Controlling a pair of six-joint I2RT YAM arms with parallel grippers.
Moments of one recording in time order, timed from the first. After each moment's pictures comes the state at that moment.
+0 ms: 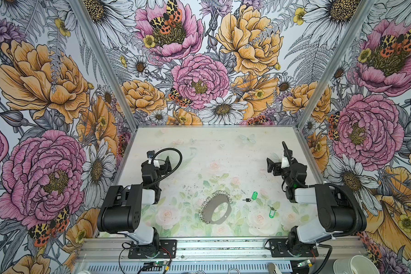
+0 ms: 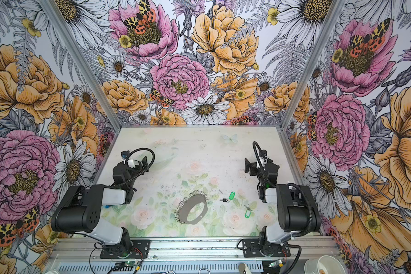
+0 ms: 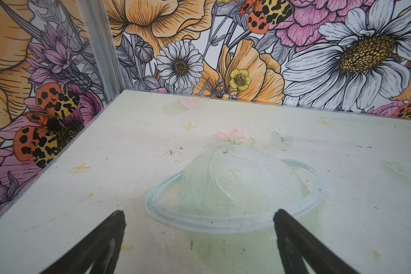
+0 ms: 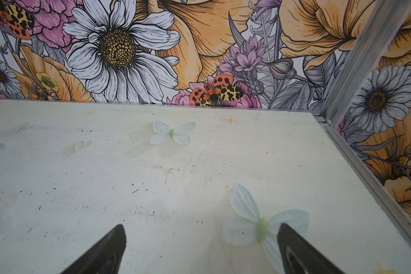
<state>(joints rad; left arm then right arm) 0.04 1.55 0.37 0.92 -0.03 -0.08 -0.09 1.54 0.38 0.90 -0.23 -0.02</state>
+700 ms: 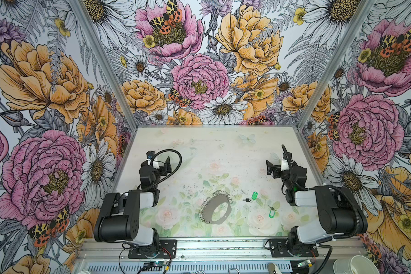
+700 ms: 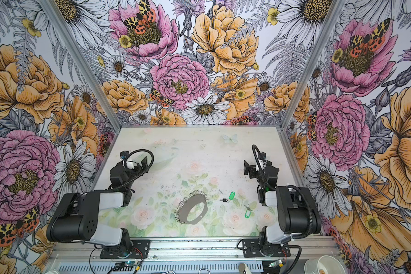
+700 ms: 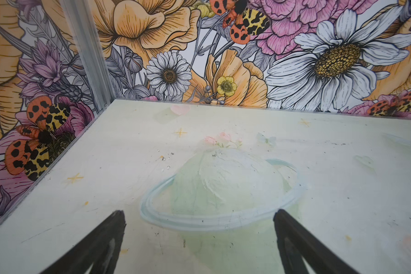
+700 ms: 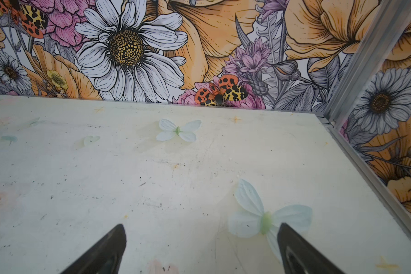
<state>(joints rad) 0.01 1.37 0.34 0.82 0.02 -0.04 -0.08 1.50 0.29 0.98 -0.24 -0.03</state>
